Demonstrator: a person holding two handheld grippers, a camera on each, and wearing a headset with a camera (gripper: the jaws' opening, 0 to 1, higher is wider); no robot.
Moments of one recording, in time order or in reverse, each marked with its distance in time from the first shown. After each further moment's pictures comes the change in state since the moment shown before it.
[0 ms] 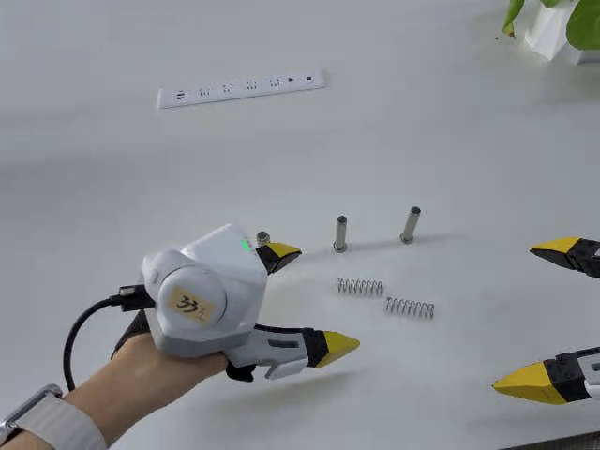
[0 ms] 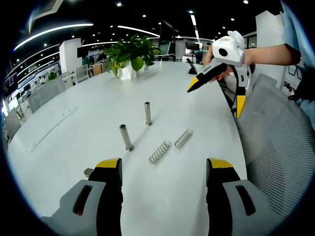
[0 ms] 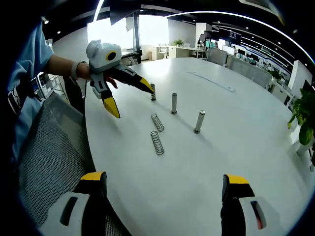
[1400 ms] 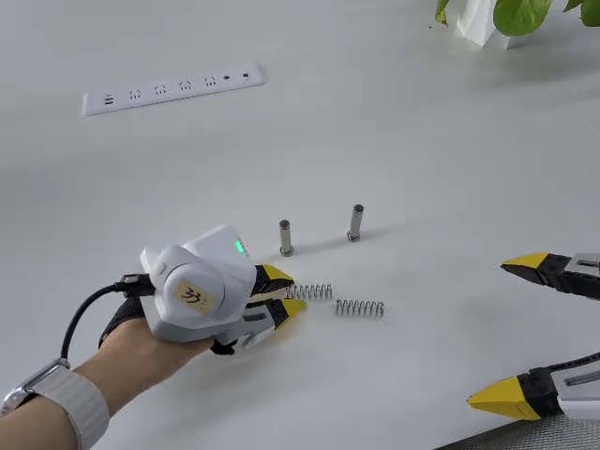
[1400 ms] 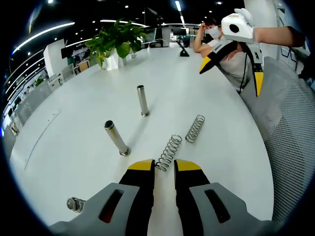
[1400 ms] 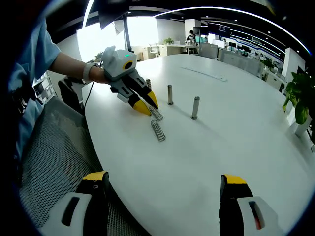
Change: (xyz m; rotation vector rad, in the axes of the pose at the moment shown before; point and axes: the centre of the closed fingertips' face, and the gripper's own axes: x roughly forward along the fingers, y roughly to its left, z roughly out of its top) left arm 0.044 0.012 -0.021 0.079 0.124 -0.071; right arm -0.011 0.006 -0.018 0.091 0.007 -0.015
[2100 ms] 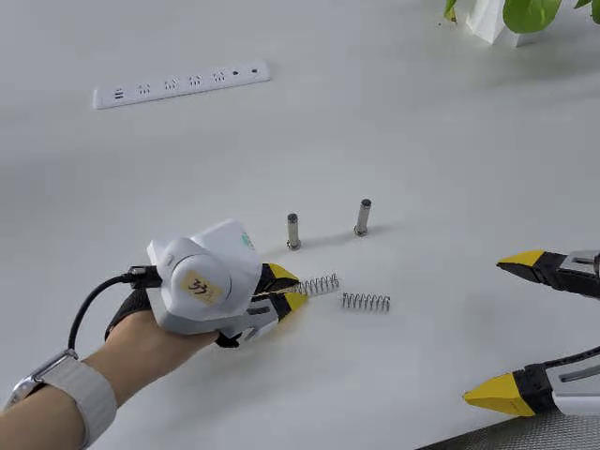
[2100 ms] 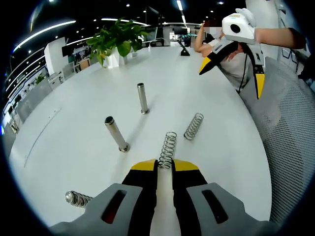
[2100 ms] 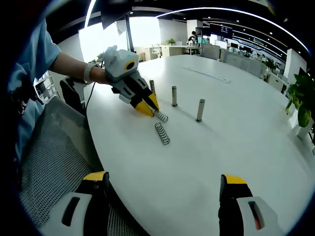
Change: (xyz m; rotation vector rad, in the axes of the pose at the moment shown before) left arm -0.003 -0.002 -0.004 -0.017 0.006 0.006; right arm 0.006 0.006 0.005 -0.010 -0.010 0.016
